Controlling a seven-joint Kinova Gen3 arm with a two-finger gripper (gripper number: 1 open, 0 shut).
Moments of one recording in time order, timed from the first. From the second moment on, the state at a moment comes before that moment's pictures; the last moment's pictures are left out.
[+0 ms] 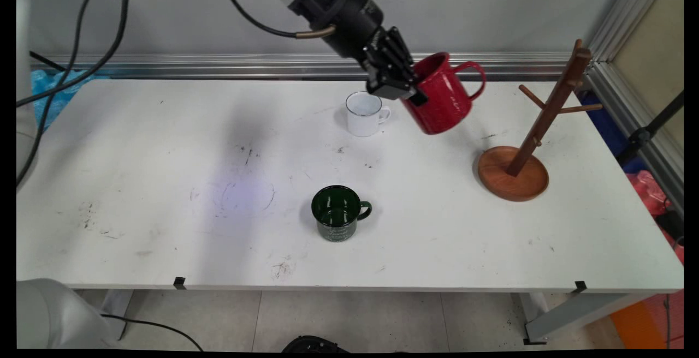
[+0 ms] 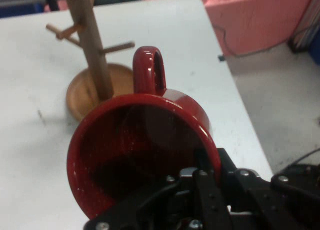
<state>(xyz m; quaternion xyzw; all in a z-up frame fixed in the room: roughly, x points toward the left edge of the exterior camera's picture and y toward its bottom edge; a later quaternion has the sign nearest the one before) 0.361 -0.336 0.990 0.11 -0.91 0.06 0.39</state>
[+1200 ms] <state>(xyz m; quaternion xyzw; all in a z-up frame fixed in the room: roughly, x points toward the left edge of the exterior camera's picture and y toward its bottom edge) 0.385 -0.313 0.950 0.18 -0.95 0.15 0.20</state>
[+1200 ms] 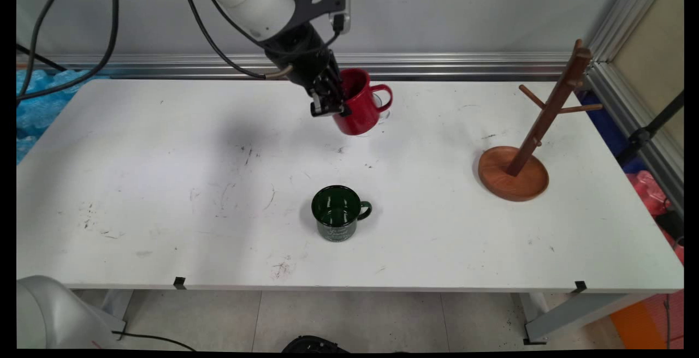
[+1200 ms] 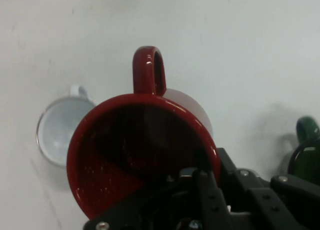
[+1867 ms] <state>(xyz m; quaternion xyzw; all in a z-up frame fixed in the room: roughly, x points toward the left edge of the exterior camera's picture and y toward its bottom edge) 0.377 -0.319 0.899 0.20 -0.96 0.14 0.11</state>
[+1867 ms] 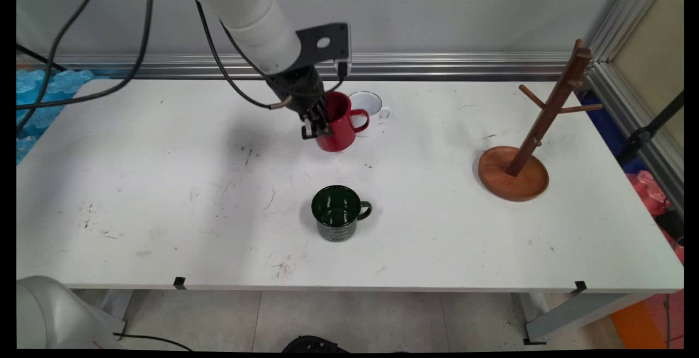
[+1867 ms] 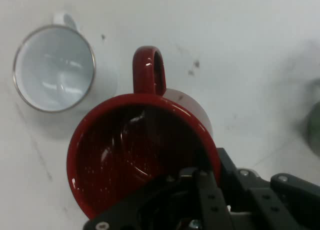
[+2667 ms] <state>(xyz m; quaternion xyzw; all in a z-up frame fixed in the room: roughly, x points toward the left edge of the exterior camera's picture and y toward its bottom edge) 0.360 -0.327 0.837 0.19 -0.97 0.15 0.07</state>
